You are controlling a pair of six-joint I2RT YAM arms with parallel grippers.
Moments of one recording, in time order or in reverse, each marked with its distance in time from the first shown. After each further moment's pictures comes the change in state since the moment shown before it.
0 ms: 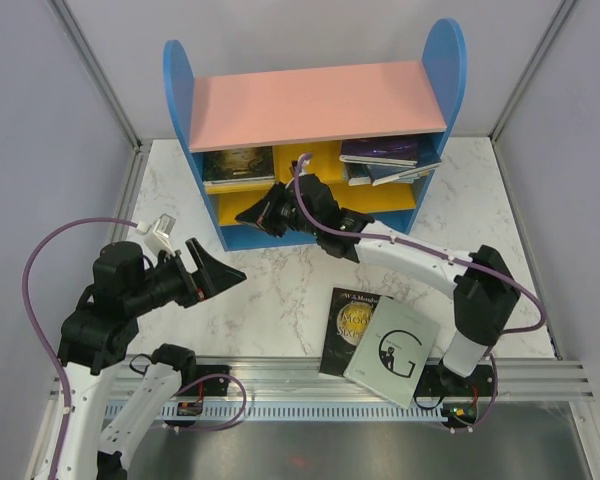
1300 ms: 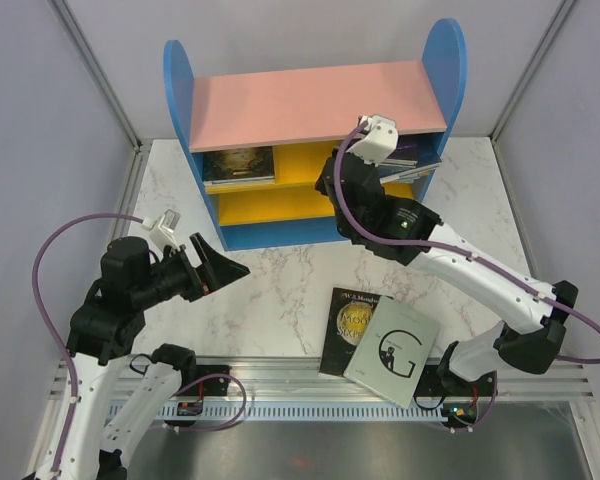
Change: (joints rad) left arm 0.000 0.018 -0.052 0.087 0.009 -0.019; right arm 0.091 -0.284 0.242 -0.511 1.015 -0.621
